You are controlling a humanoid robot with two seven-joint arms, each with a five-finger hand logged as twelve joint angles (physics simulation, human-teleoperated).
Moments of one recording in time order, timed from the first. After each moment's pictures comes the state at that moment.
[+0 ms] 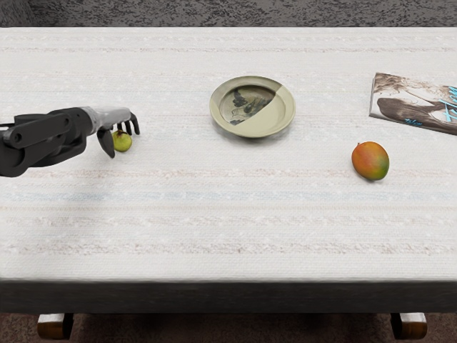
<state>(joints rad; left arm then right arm) -1.28 0.36 0.32 -0.75 1.05 -0.07 0.06 -0.03 0.00 -0.06 0.19 0.03 -0.15 -0.03</state>
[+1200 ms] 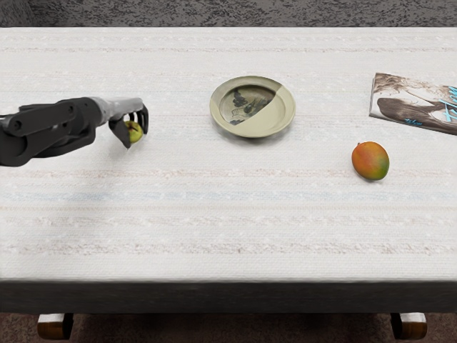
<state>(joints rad) -1.34 0.36 0.30 -0.81 0.99 -0.07 0.06 -0.03 0.00 -0.06 0.19 0.03 -0.15 -0.03</state>
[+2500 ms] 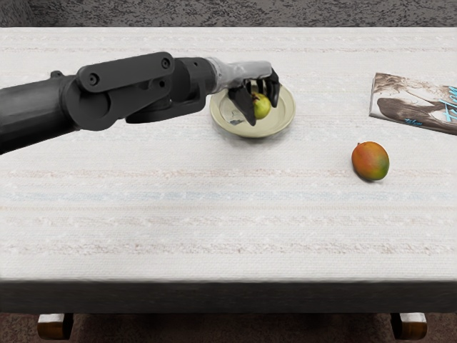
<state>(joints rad) -1.54 0.10 0.13 -0.91 0.83 -0.10 0.07 -0.03 0.00 -0.06 0.19 0.03 -0.15 -0.03</state>
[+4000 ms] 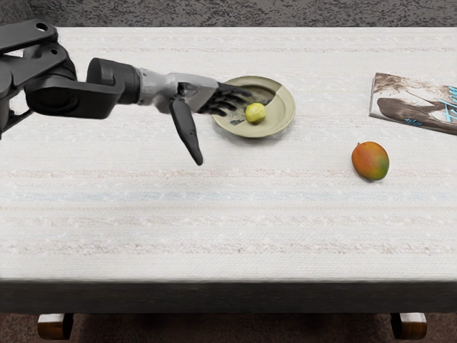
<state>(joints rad) -1.44 0.43 0.02 -1.01 0.32 -0.56 0.07 -0.03 0.00 -0.06 0.19 0.03 -0.15 -0.03</state>
